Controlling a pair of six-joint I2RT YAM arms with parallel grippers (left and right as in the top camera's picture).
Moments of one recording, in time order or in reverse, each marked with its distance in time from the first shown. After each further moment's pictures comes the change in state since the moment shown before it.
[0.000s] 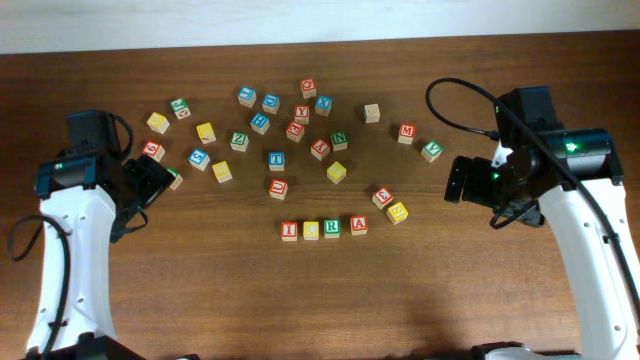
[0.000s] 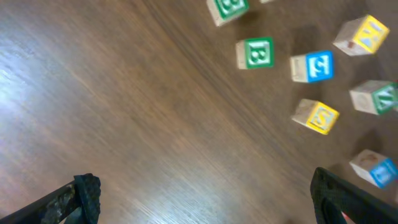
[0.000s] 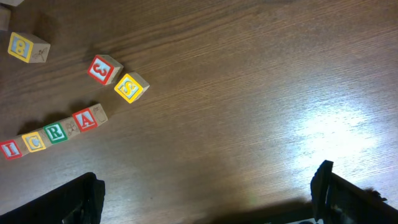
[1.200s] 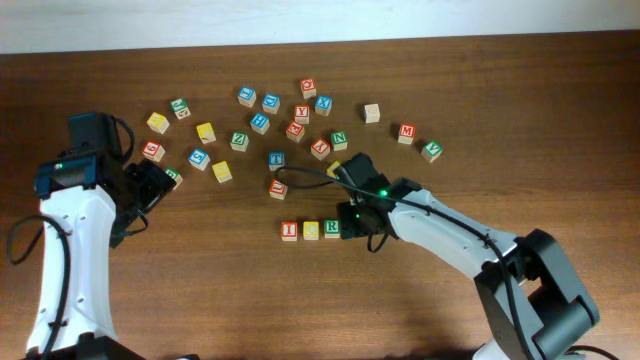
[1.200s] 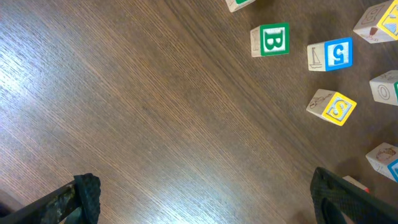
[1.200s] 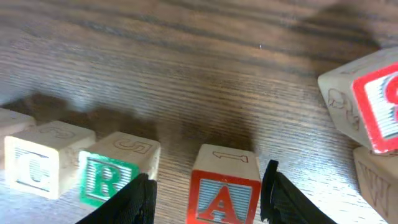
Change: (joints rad) left arm 0.000 0.000 0.000 -0.047 -0.020 0.000; right arm 0.523 0.341 -0.459 0.886 -0.055 0.054
